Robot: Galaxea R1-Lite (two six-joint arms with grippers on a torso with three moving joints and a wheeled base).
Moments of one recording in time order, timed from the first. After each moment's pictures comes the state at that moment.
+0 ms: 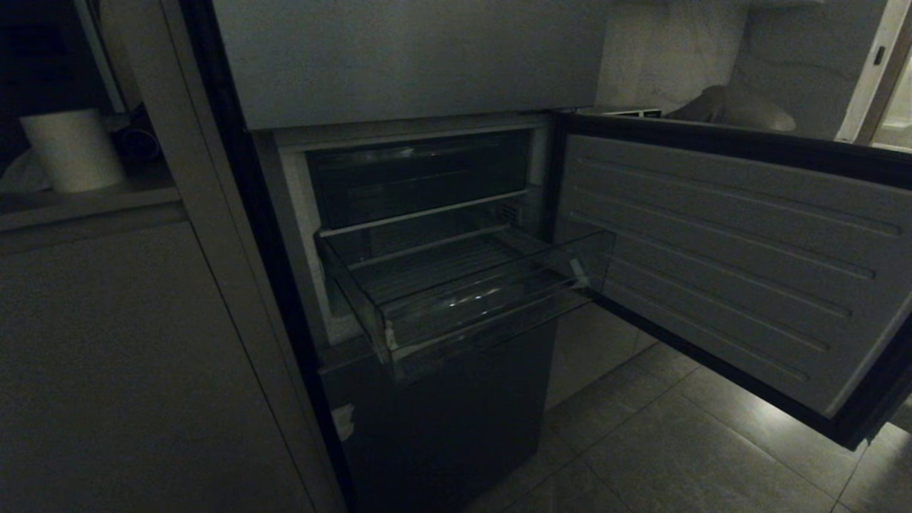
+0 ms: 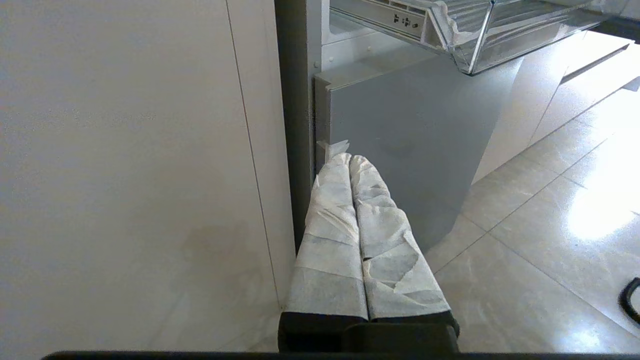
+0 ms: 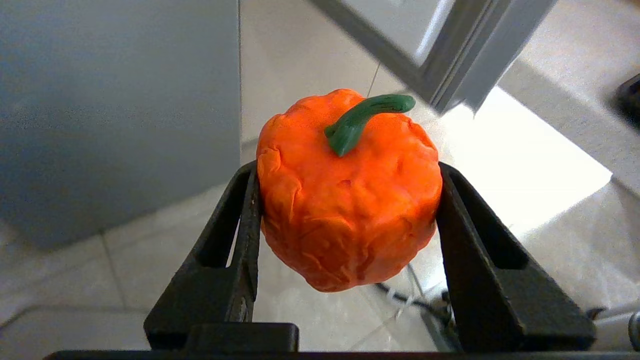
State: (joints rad) left arm 0.00 0.00 -0.03 0.06 0.01 -0.01; right arm -0.02 0.21 -0.04 0.04 -0.07 -0.15
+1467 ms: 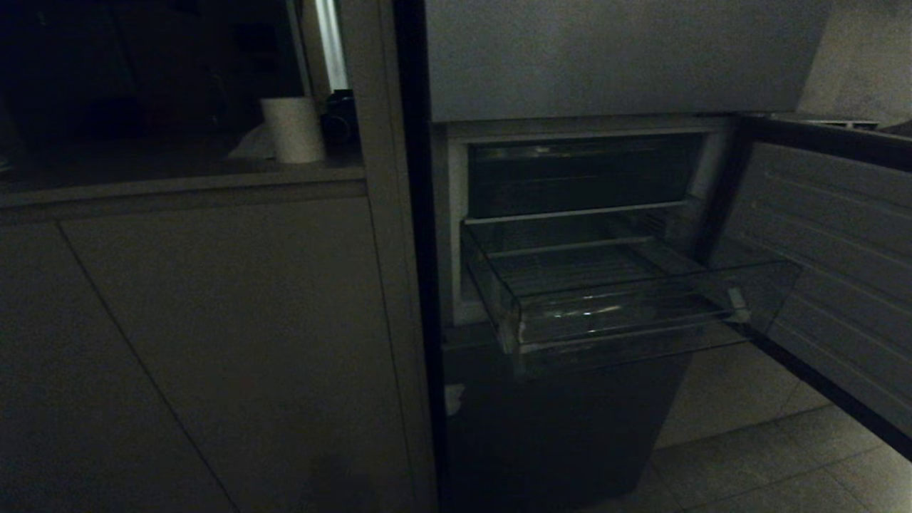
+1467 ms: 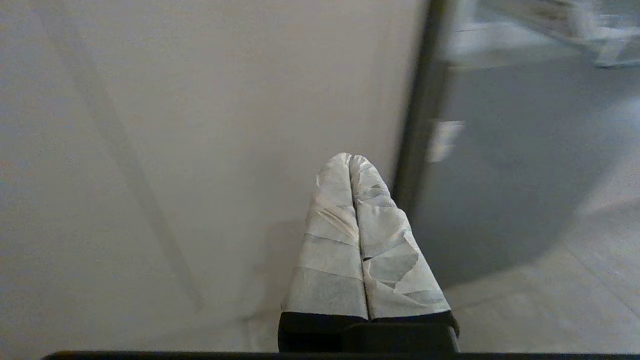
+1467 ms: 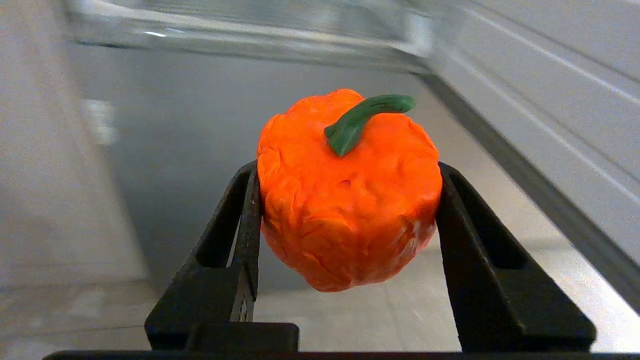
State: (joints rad) left arm 0.00 0.00 -0.03 0.06 0.01 -0.01; right arm 0.00 0.00 0.00 0.01 0.03 -0.13
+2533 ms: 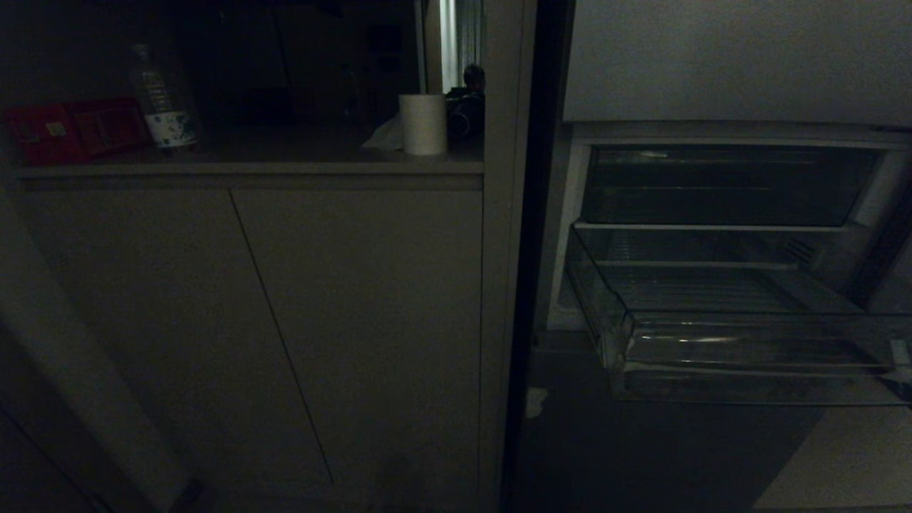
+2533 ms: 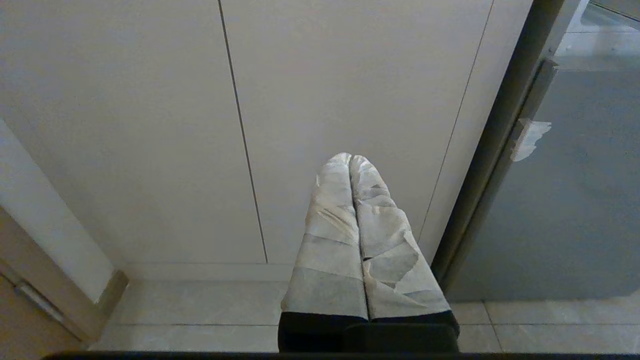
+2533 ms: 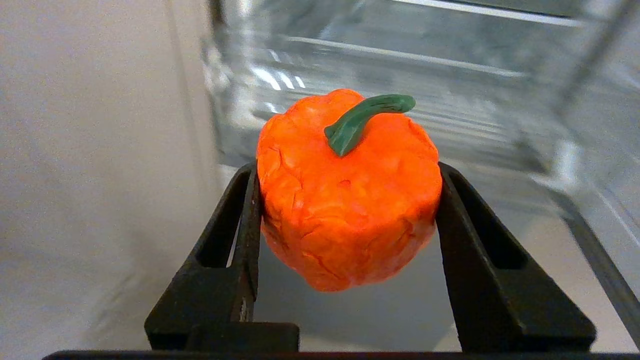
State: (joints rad) left arm 0.00 0.00 -0.03 0.06 0.01 -0.01; right arm 0.00 0.34 -0.37 0.05 0.11 -0.07
